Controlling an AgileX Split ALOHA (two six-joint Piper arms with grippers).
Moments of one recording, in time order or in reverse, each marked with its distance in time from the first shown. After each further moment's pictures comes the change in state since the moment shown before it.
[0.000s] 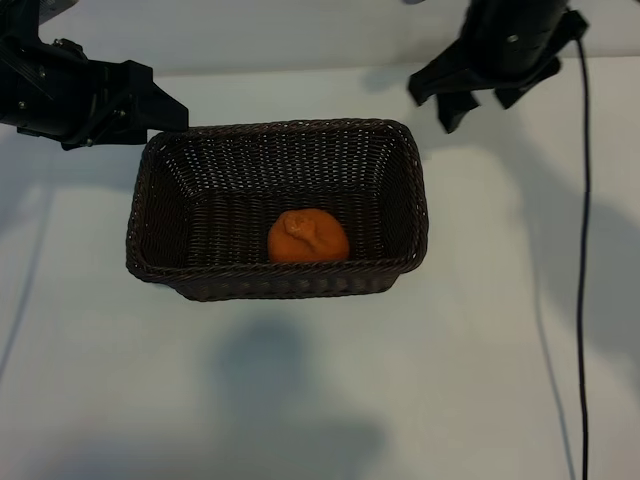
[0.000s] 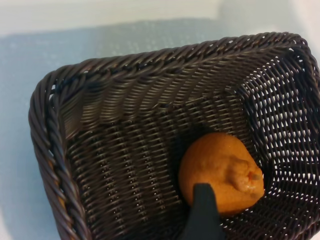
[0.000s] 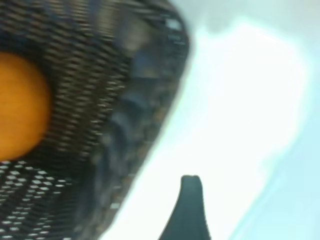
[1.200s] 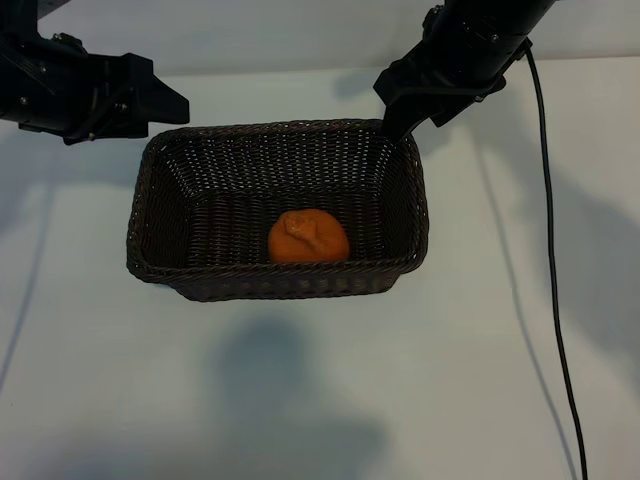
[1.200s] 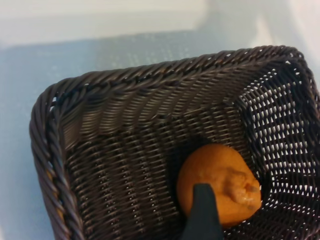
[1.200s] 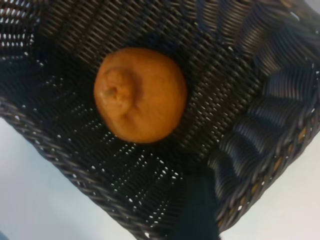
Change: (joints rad) left arm 0.000 0.000 0.000 -0.024 -0.027 0.002; right arm -0.006 0.000 0.000 0.355 0.003 -0.246
